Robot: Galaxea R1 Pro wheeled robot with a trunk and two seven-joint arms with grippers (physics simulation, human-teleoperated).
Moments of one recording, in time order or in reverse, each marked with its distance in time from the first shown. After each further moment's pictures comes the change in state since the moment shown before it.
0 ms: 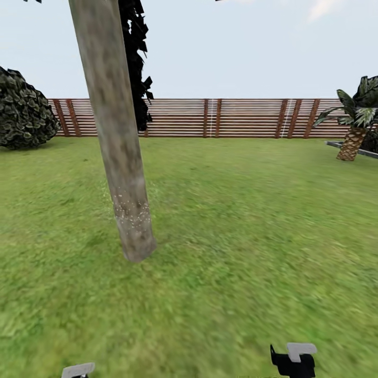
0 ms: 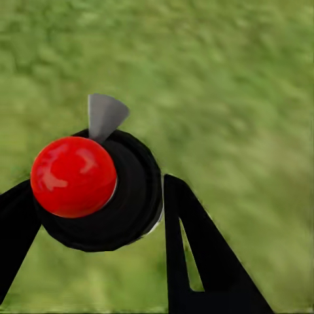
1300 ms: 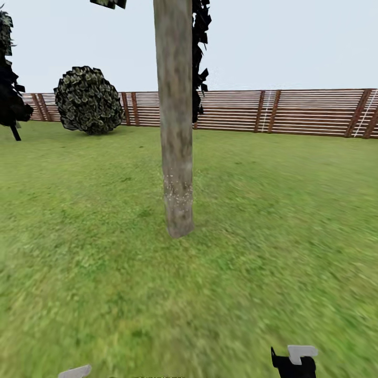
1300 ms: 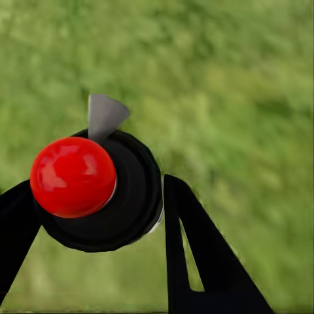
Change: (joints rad) left arm 0.013 0.003 0.004 0.000 0.059 0.000 -0.002; right arm 0.008 -0.001 0.000 0.000 0.001 0.001 0.000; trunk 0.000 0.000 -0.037
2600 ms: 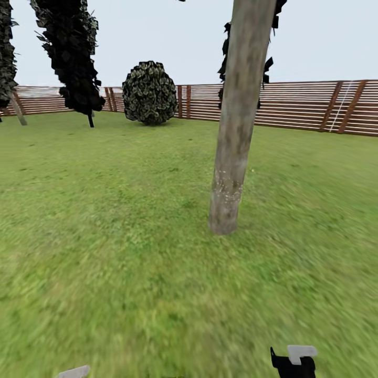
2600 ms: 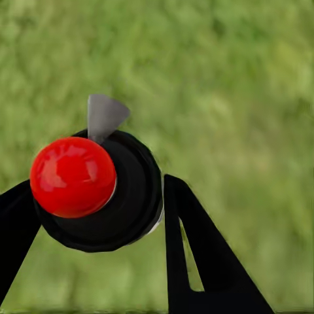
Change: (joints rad) left arm 0.000 0.001 0.001 0.000 0.001 -0.001 0.001; right arm 0.000 0.002 0.002 0.001 0.001 0.000 0.001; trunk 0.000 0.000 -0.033
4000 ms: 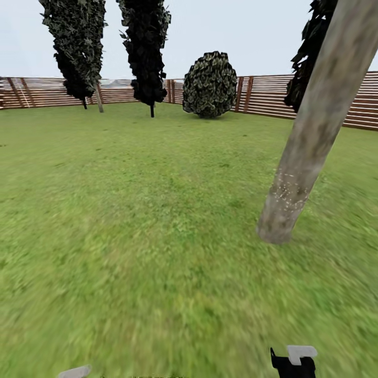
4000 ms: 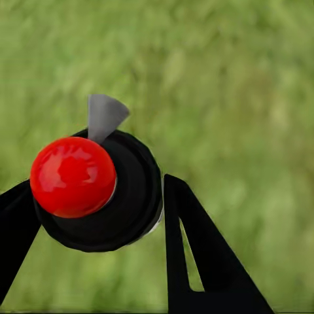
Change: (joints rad) left arm 0.000 -0.001 0.000 0.000 0.000 -0.001 0.000; right arm 0.001 0.000 0.000 0.001 0.000 0.000 0.000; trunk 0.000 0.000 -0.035
